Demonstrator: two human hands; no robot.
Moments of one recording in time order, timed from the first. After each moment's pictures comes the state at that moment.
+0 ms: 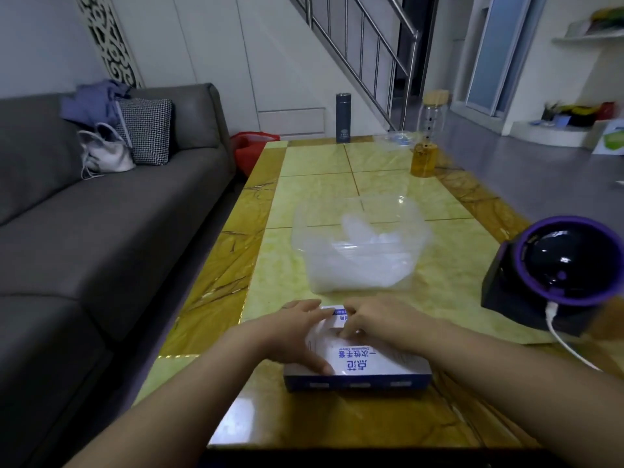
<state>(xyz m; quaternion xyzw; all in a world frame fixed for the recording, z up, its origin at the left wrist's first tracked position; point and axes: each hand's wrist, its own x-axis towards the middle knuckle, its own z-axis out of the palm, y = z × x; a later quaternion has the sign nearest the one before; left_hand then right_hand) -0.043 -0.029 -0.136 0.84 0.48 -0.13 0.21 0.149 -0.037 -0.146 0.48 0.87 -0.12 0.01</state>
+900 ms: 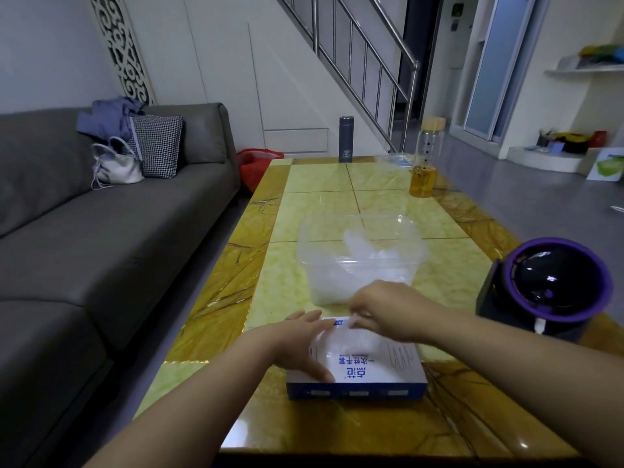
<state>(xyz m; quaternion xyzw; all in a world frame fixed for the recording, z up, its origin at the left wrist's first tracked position) -0.040 -0.031 -0.133 0.83 0.49 -0.15 0.21 0.148 -0.054 -0.084 0.49 0.87 -0.03 0.01</state>
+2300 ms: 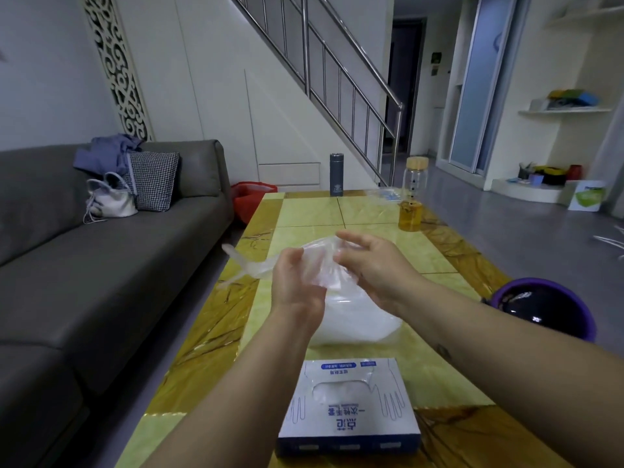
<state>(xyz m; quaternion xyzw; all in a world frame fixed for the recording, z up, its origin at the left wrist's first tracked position) 0.026 -0.011 -0.028 0.19 0.27 0.65 0.68 0.135 -0.021 -0.006 0.49 0.48 -0.50 -0.52</state>
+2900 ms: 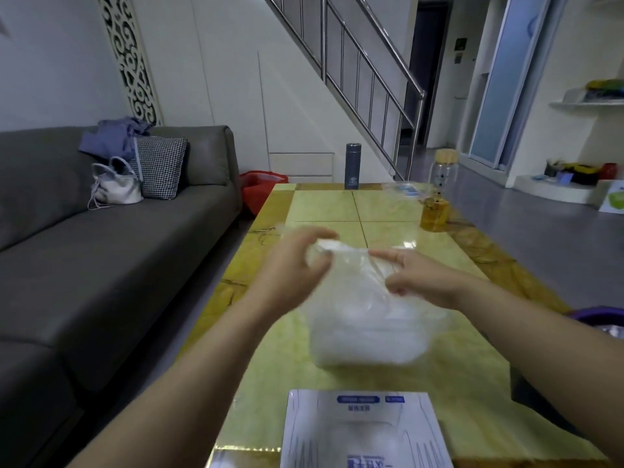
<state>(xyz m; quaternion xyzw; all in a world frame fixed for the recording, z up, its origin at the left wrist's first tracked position) -0.025 0.059 -0.035 0.78 0.46 0.41 0.11 0.191 0.071 -0.043 0.57 0.67 -0.41 -0.26</state>
